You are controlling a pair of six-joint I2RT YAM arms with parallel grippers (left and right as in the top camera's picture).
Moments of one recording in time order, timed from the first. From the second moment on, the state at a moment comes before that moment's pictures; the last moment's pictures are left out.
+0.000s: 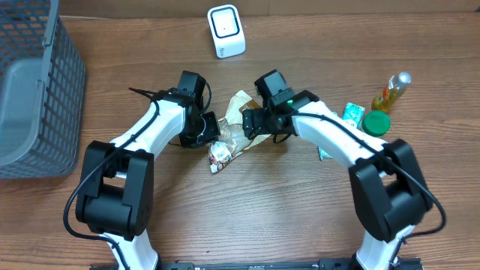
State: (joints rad) left arm -0.26 1.93 1.24 -0.74 0.25 -0.54; right arm 0.51 1.93 1.34 -0.62 -0.07 0.41
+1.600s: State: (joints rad) left arm -0.26 1.92 1.25 -0.77 0.21 -0.41; right arm 0.37 1.89 1.16 -0.46 -0.38 0.26
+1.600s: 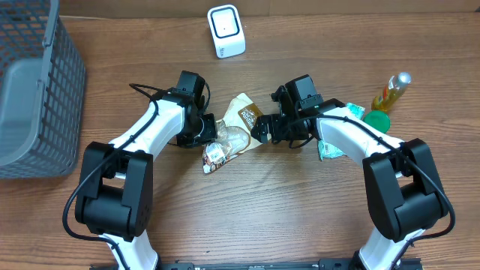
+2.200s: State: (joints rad) left arm -0.26 1.92 1.25 -0.77 0.21 -0.41; right arm 0.36 1.97 1.16 -0.26 -0.50 0.28
